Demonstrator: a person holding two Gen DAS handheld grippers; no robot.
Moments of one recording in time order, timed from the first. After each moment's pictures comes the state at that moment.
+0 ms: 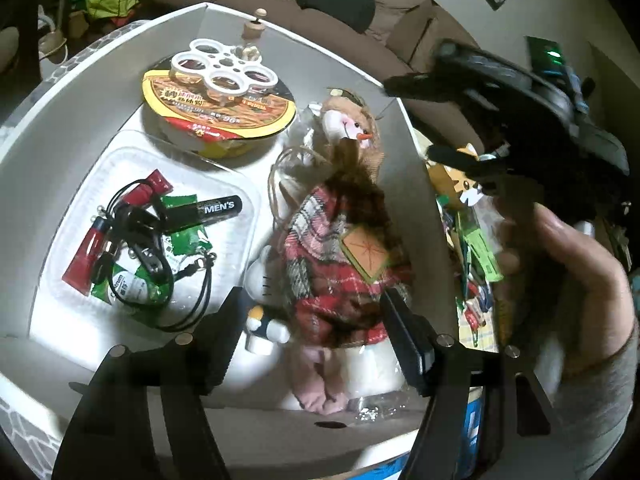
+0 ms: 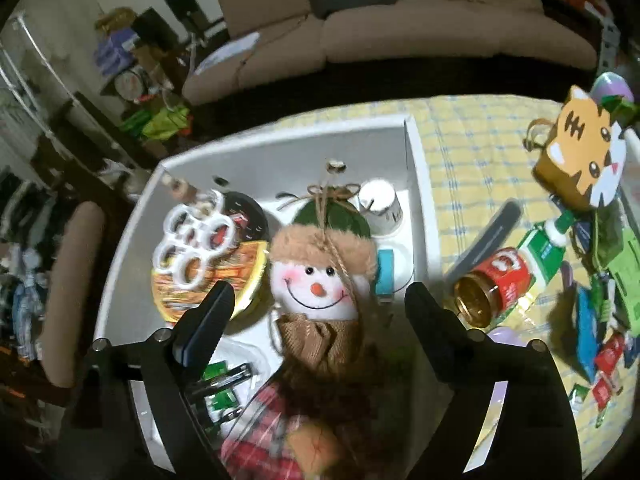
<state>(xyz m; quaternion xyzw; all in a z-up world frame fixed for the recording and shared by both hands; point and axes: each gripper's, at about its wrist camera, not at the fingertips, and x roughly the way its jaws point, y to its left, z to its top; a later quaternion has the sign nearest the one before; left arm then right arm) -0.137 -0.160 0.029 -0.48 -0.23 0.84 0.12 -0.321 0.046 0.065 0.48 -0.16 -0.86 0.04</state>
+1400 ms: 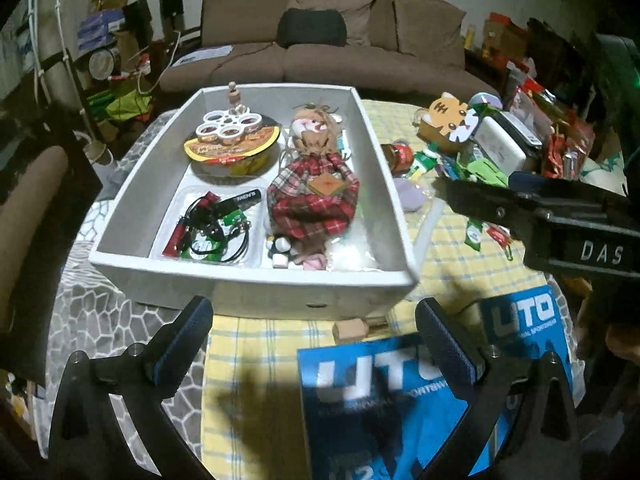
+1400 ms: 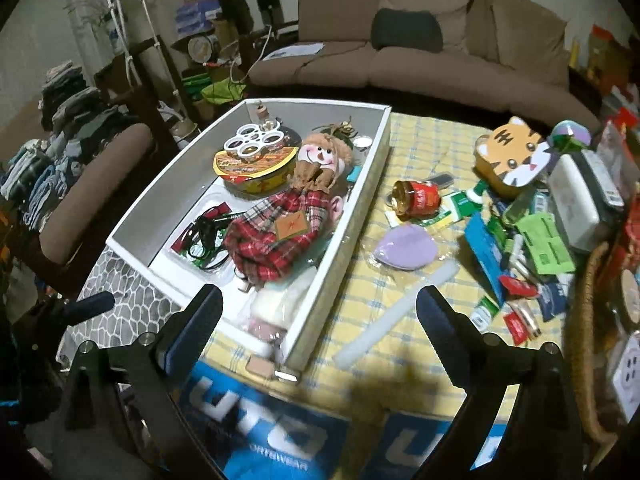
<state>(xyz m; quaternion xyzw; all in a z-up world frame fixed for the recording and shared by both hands) 0.003 -0.100 0.107 -0.44 -0.01 0.90 0.04 -0.090 0.068 0.126 0.44 -0.02 -0.89 0.10</state>
